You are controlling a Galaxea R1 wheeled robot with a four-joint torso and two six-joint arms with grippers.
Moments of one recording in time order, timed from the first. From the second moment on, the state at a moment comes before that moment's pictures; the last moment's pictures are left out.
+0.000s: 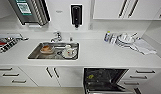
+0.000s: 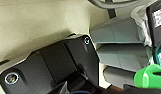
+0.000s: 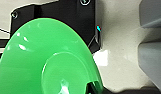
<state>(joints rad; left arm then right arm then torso) 0.85 2.50 -1.64 0.24 0.55 -0.25 -1.51 2.45 -2.17 -0.20 0.20 0.13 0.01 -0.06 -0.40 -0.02</state>
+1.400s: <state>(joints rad) 1.40 2.75 -2.28 0.47 0.19 -0.20 -1.10 1.92 -1.49 -0.19 0.39 0.32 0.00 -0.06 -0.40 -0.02</state>
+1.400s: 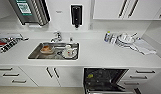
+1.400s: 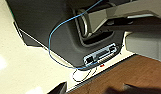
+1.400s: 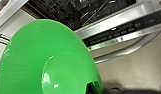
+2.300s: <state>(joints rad) 1.52 3.00 -2.57 0.47 0.16 -0.11 -0.74 2.16 -1.52 -0.20 0.14 0.48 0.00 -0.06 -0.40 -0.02</state>
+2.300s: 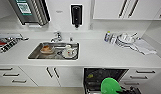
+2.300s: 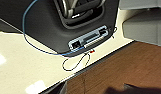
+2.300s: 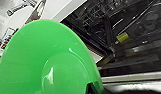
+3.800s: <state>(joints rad) 1.54 3.08 -2.67 0.39 0.13 -0.23 -0.71 2.21 -1.69 -0.19 -0.07 0.59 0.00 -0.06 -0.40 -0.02</state>
